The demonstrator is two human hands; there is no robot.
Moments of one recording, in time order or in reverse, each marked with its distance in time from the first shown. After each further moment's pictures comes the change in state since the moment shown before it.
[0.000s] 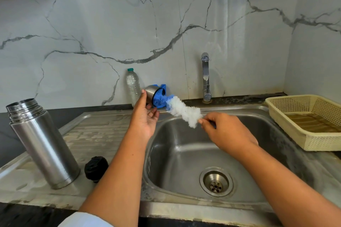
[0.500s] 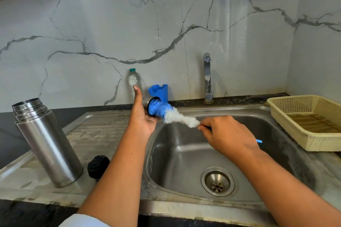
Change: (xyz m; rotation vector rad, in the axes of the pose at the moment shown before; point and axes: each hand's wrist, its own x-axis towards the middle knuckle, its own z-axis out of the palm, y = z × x) left_hand -0.008 0.012 0.005 -0.117 -0.031 -0.068; right_hand -0.005 -0.006 0.002 -0.264 -0.011 -0.116
